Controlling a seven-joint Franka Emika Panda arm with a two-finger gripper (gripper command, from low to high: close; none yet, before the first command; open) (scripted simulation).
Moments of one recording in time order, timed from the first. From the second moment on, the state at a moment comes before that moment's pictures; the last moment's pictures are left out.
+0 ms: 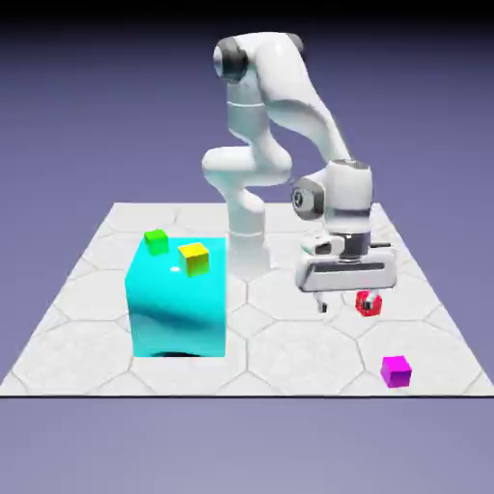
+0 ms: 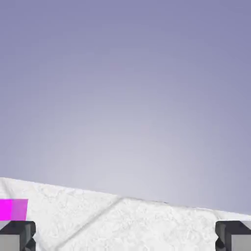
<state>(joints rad) 0.02 0.23 0.39 -2.24 -0.33 2.62 1.30</state>
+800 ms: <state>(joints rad) 0.01 0.59 0.56 -1.98 -0.47 2.40 1.54</state>
